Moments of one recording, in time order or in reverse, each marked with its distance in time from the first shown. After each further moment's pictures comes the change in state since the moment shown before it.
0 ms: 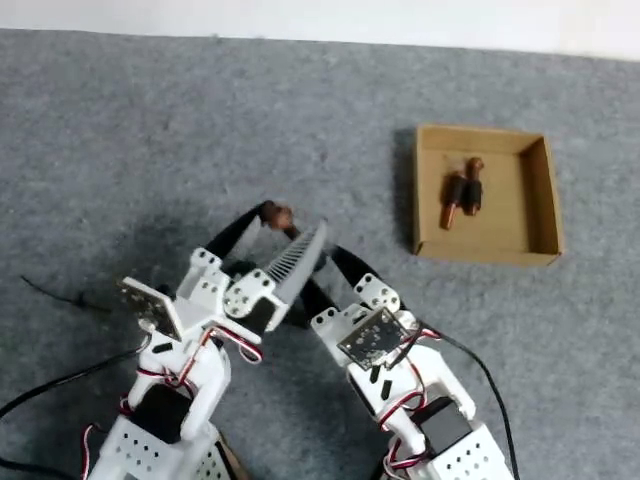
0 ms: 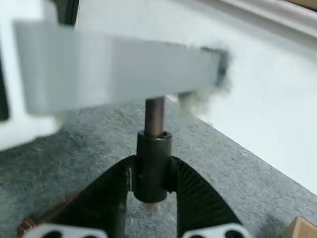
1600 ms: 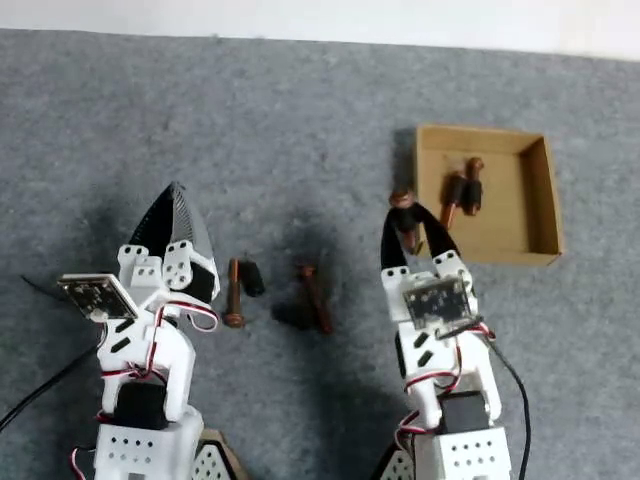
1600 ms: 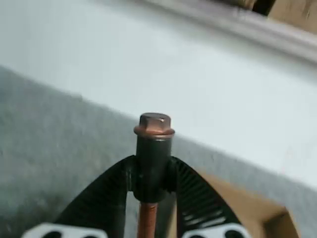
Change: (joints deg) left arm -21.8 0.0 0.0 4.3 0.0; right arm 25.5 6.3 0.2 -7.8 -1.6
